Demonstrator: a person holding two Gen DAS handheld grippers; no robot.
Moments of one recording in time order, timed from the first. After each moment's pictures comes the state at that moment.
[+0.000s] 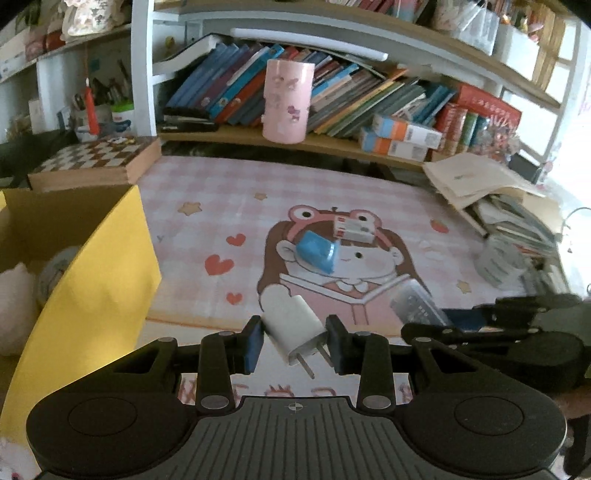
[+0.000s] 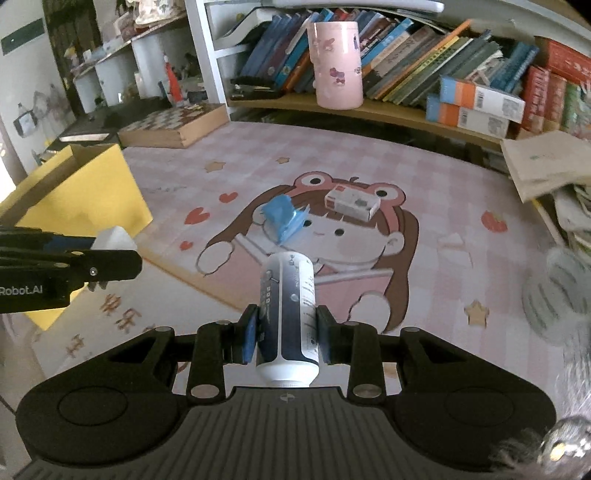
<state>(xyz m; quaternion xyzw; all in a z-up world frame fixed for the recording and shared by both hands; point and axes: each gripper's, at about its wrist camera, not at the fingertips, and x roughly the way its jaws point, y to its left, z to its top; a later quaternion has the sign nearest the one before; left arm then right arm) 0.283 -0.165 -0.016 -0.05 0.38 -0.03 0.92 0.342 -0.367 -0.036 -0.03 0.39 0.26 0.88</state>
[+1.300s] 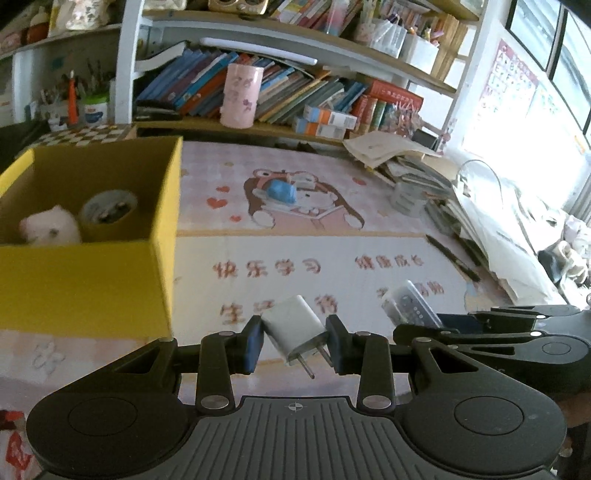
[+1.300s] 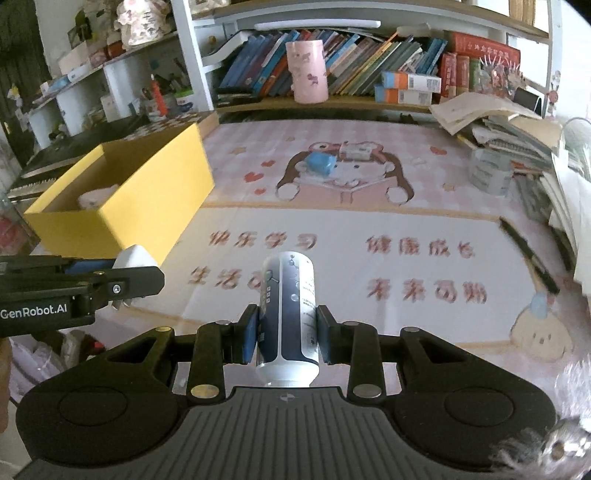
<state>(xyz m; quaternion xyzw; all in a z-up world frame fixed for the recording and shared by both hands) 0.130 -0.059 -0.007 -0.05 0.37 -0.18 0.91 0.125 -0.275 -0.004 0.03 0.39 0.12 0.91</state>
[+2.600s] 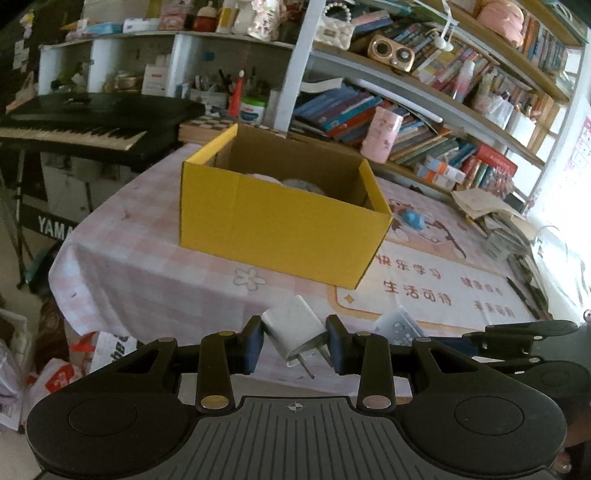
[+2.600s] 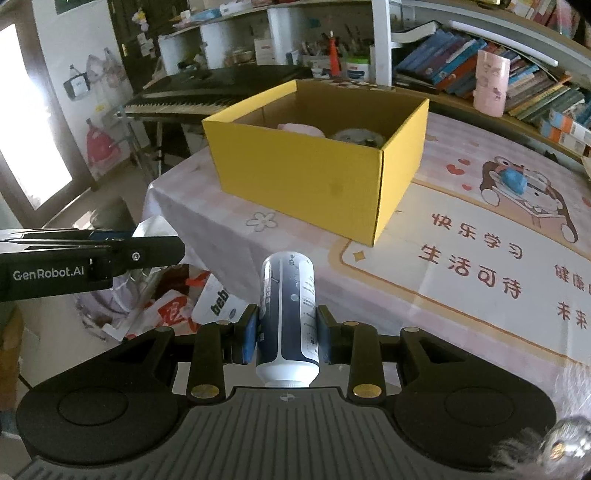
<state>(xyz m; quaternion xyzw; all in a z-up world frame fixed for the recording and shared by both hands) 0.025 0.088 -0.002 -0.13 0.33 -0.02 0.93 0.074 -0.107 -0.005 -0.06 0.39 0.30 0.87</state>
